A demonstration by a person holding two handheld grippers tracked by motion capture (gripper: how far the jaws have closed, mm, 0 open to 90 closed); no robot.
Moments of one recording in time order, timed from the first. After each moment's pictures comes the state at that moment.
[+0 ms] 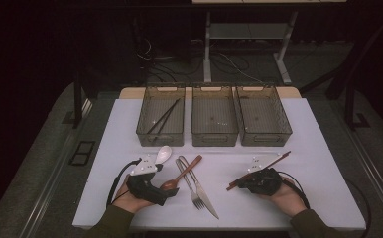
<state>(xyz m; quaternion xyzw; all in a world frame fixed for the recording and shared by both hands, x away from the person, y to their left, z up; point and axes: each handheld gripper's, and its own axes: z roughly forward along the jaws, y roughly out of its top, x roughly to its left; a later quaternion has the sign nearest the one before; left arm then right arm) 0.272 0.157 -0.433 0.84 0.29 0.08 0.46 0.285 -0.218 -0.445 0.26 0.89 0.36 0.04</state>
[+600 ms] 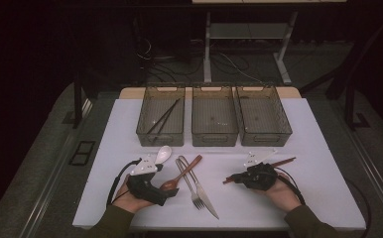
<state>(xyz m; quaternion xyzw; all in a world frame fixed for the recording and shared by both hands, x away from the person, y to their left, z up) 0.272 0.157 -0.434 0.84 0.29 0.08 0.46 0.299 -0.209 -0.445 0.27 0.89 0.37 0.05</state>
